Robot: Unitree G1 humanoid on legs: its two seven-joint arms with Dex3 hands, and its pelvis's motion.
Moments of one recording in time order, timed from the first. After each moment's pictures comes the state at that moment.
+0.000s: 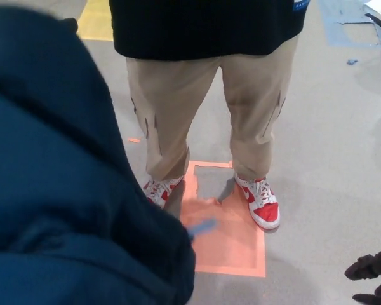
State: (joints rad) left_arm -0.86 0.40 0.25 0.98 -0.18 -0.08 -0.41; right_arm -0.51 -0.54 0.42 1.12 -0.36 -0.04 0.49
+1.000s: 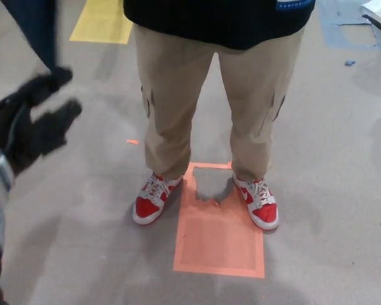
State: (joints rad) left_arm -0.62 0.41 0.26 0.95 -0.18 -0.10 -0.46; right_arm -0.43 -0.47 0.22 1.31 -0.35 0.00 -0.02
